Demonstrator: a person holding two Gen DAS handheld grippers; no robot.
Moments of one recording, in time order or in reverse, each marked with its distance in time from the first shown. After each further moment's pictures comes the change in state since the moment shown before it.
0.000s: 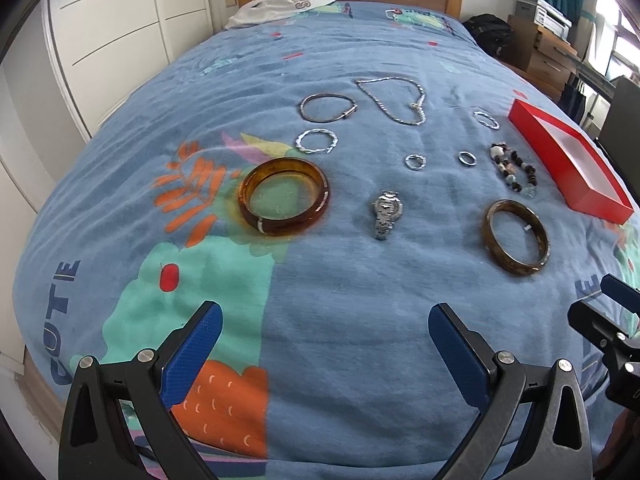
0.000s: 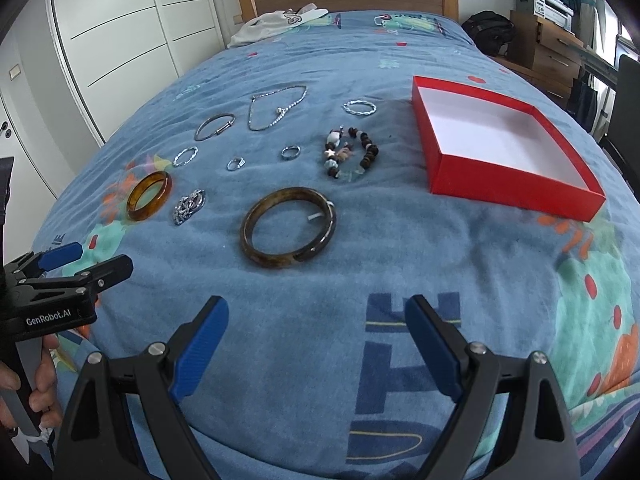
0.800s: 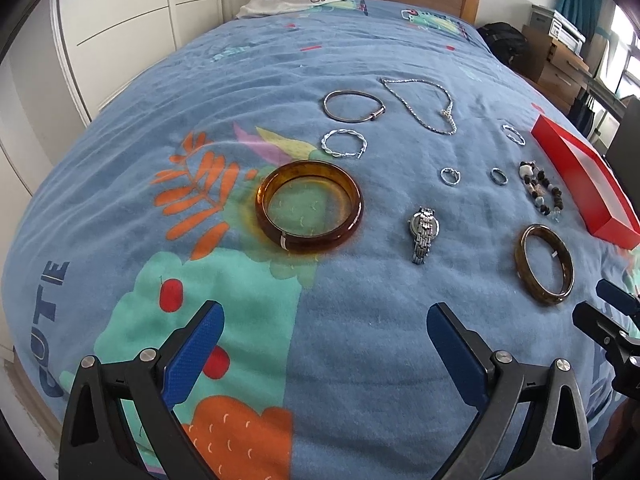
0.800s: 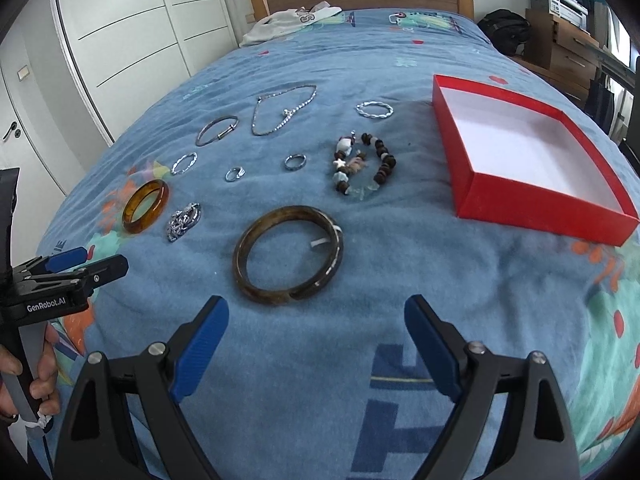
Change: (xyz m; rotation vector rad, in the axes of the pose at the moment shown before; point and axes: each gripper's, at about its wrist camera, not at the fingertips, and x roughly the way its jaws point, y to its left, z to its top) left arm 0.021 0.022 0.013 -0.054 0.015 -0.023; right arm 0.029 -0.005 0.017 0.005 0.001 0.095
